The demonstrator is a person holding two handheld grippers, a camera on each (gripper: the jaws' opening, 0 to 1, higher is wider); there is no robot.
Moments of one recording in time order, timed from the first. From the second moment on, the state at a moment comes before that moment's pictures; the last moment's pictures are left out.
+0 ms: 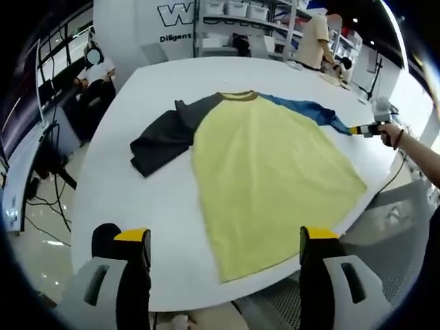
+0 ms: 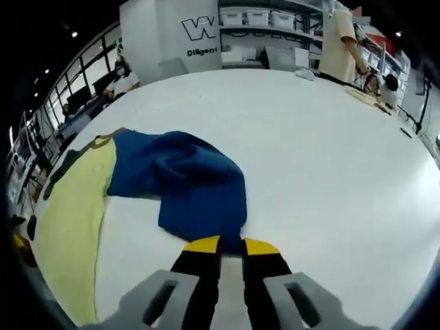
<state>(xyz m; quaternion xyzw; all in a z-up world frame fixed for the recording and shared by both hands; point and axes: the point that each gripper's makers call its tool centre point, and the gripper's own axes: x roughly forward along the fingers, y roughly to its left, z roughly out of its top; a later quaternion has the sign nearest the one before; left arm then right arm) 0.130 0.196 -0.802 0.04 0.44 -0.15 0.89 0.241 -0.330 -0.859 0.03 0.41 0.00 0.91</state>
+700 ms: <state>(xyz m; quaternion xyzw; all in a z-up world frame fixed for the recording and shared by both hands) 0.127 0.192 -0.802 0.05 0.45 -0.17 0.88 0.268 -0.387 -0.827 -0.06 0.40 -0.05 0.91</state>
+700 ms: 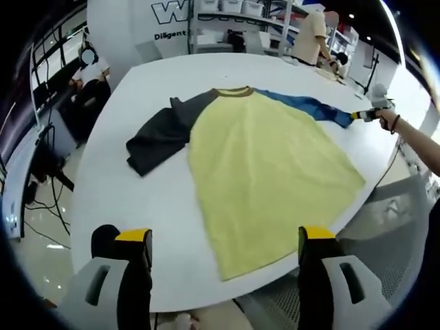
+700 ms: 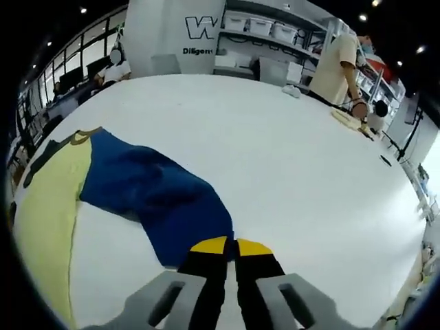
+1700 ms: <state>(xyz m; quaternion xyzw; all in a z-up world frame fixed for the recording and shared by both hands) 0.131 0.183 -0.816 0.07 0.47 -0.19 0.86 0.300 -0.450 -0.841 -0.09 0.42 -0.09 0.90</state>
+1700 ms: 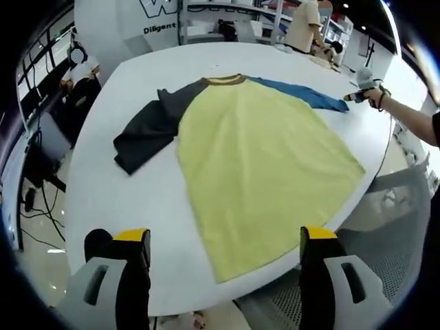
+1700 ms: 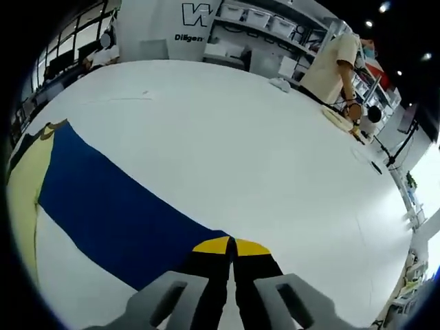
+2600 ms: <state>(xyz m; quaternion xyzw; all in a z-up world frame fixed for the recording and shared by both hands) 0.129 0.183 -0.808 0.07 0.46 -0.19 0.86 0.257 -0.400 -0.853 0.07 0.44 -0.10 0.89</state>
